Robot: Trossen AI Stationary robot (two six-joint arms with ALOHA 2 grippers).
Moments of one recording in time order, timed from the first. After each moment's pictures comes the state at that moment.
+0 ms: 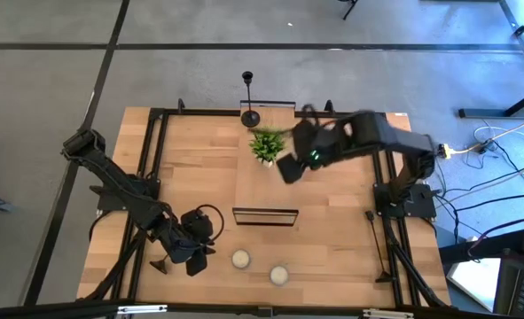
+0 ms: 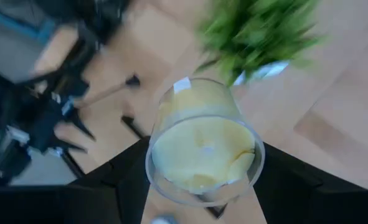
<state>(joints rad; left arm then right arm) -0.72 1.35 0.90 -0.48 -0.32 -1.04 0.12 1.82 2.33 -1.50 0.21 1.01</state>
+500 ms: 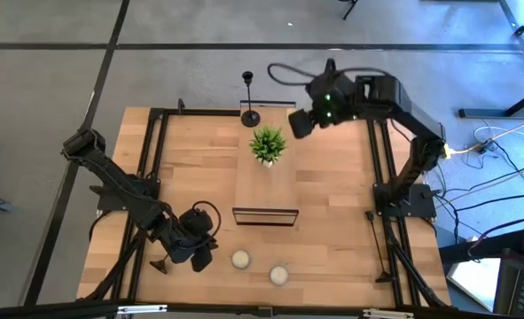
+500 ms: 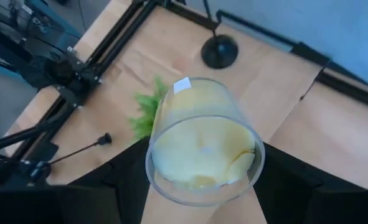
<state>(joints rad) -0.72 1.35 0.90 -0.48 -0.40 -1.20 -0.18 1.75 2.35 -1.46 0.18 0.73</state>
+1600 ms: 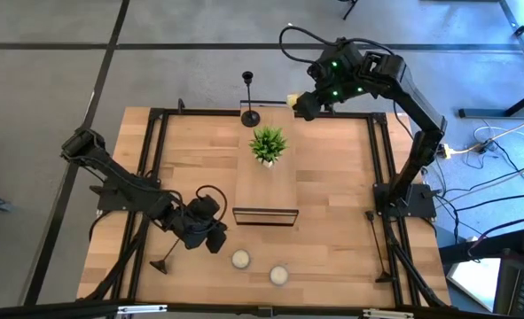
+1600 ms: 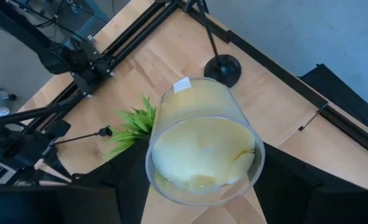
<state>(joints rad) -0.58 1.35 0.90 -0.47 -0.45 -1.28 -0.40 1.75 2.35 -1.41 -0.10 0.42</state>
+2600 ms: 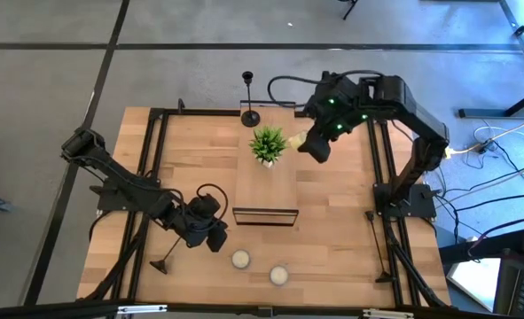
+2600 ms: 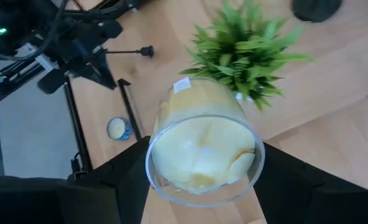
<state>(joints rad) -0.57 1.35 0.90 -0.47 -0.45 -1.27 -0.14 1.73 2.35 -1.56 -0.16 0.39</state>
